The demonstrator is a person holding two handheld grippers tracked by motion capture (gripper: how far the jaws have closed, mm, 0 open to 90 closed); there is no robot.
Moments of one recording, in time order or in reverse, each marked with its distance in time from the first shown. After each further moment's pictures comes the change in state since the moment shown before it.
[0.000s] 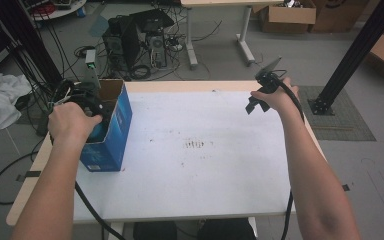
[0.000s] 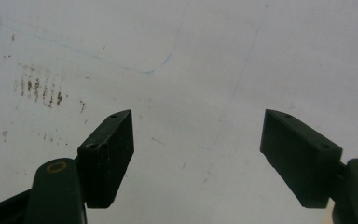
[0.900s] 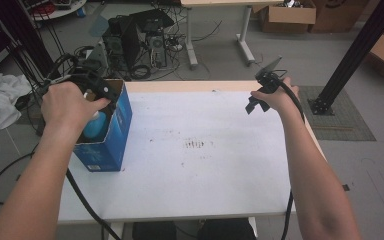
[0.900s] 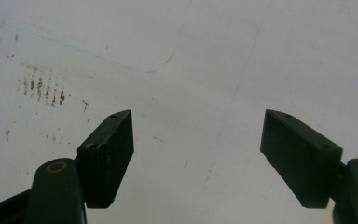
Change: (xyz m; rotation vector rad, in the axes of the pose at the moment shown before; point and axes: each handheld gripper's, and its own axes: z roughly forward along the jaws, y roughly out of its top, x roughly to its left) left arm -0.043 -0.018 -0.078 -0.119 0.041 0.155; right arm 0.003 -0.002 -0.003 -0.003 -0.001 0.005
